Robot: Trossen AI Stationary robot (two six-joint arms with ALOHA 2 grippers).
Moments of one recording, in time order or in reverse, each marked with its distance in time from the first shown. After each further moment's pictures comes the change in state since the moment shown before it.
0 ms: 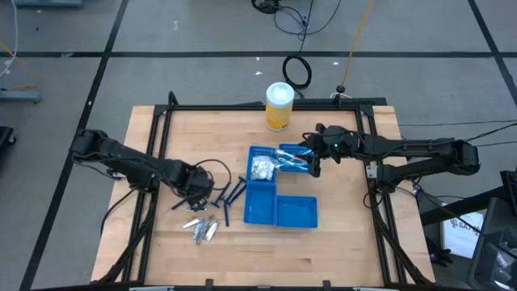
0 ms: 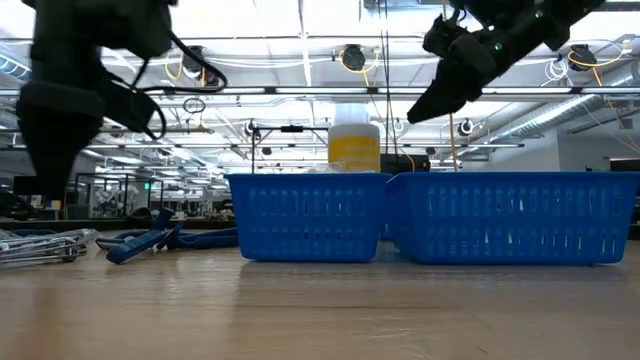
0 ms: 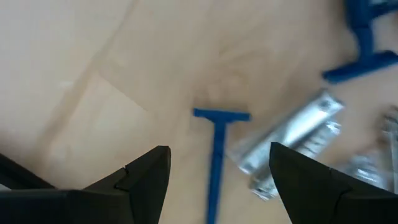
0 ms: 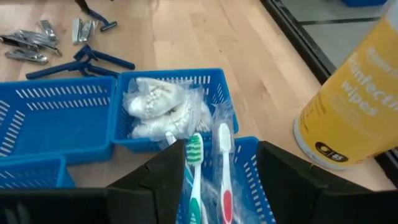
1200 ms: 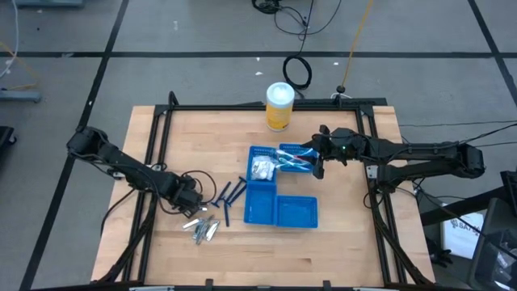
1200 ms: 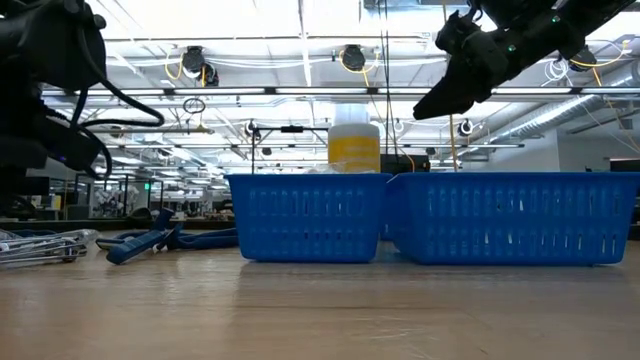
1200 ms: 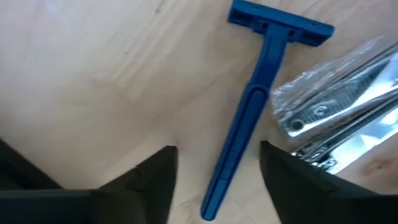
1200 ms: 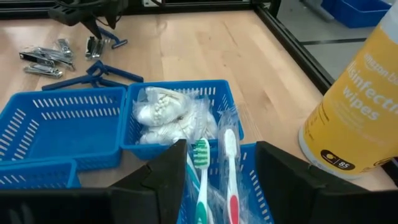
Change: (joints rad) left arm -0.184 -0.008 -0.260 0.237 0.072 -0.356; right arm 0.000 -0.085 -0.099 0.105 -0.028 0.007
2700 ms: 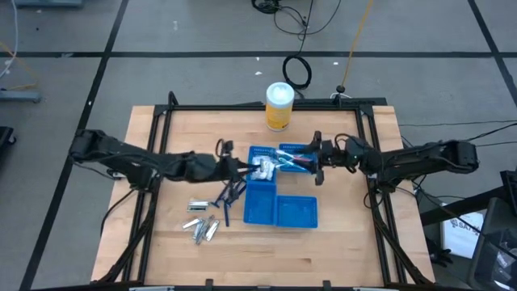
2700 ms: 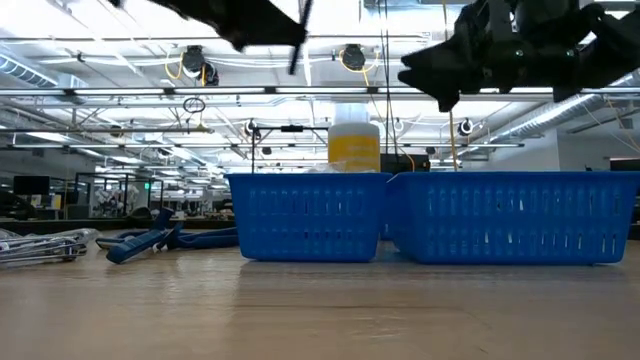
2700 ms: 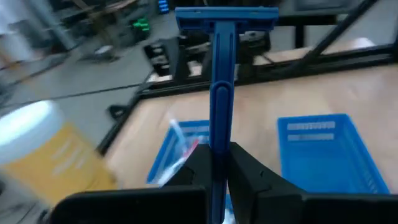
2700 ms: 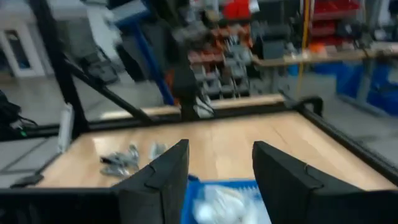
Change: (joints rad) left arm 0.251 0.000 0.323 1.051 -0.407 1.436; right arm 0.039 0.102 -0.278 0.892 -0.167 0.137
